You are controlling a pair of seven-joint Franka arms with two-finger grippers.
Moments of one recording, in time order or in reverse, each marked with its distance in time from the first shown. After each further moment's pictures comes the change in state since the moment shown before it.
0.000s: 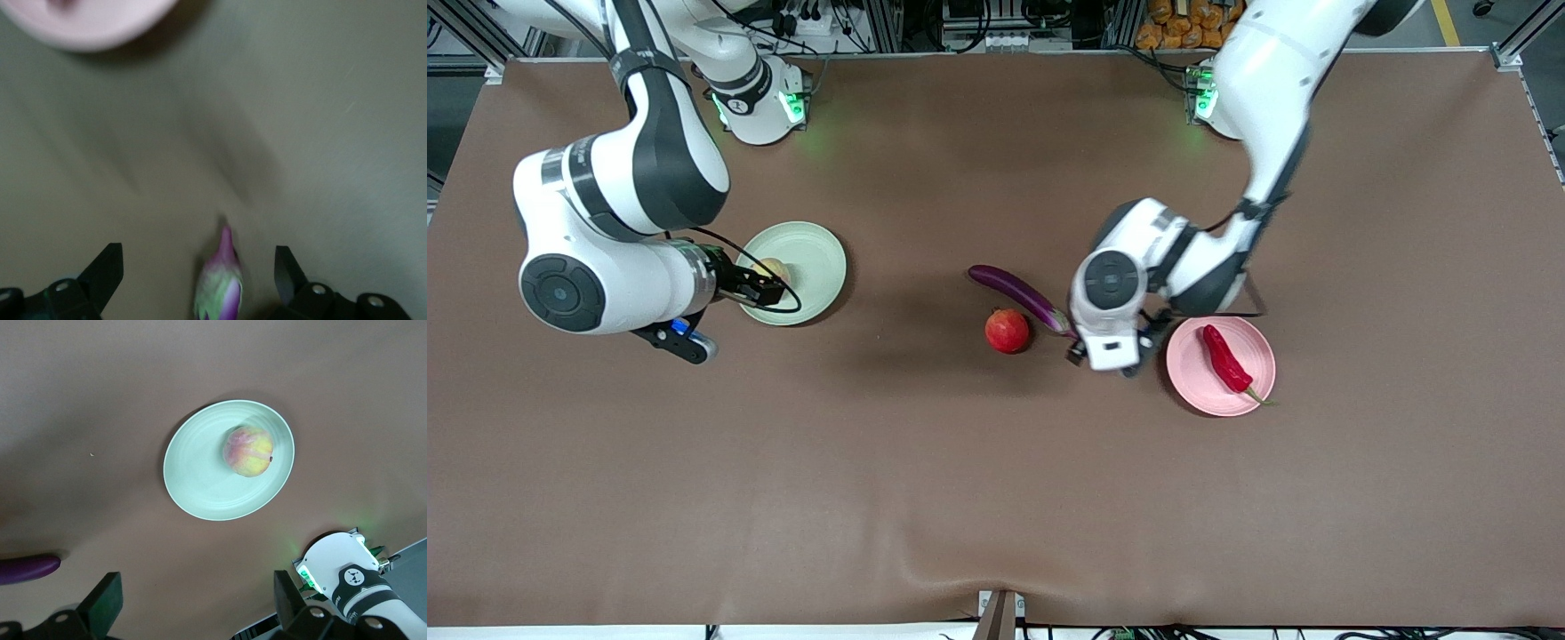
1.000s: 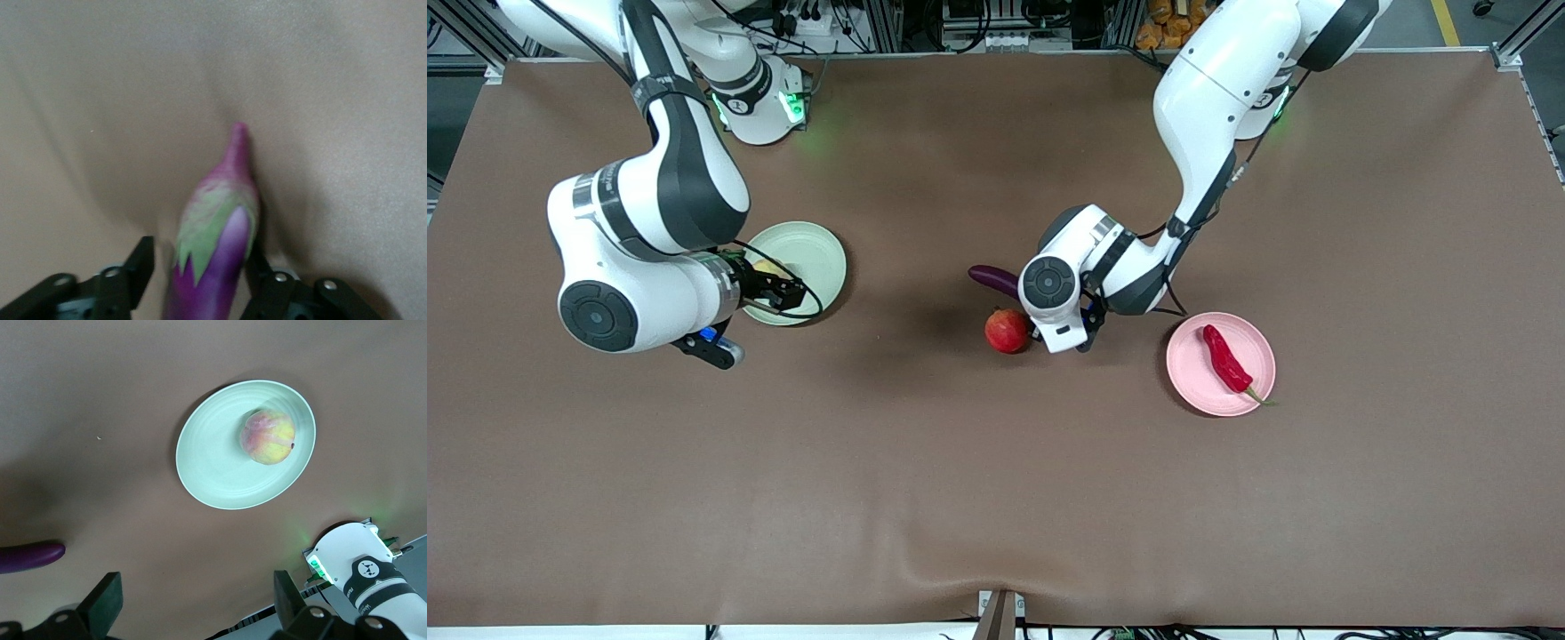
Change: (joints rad) left arm -0.091 0.107 0.007 0.033 -0.068 0.028 -0.156; right arm 0.015 0.040 0.001 0.003 0.051 0.001 0.001
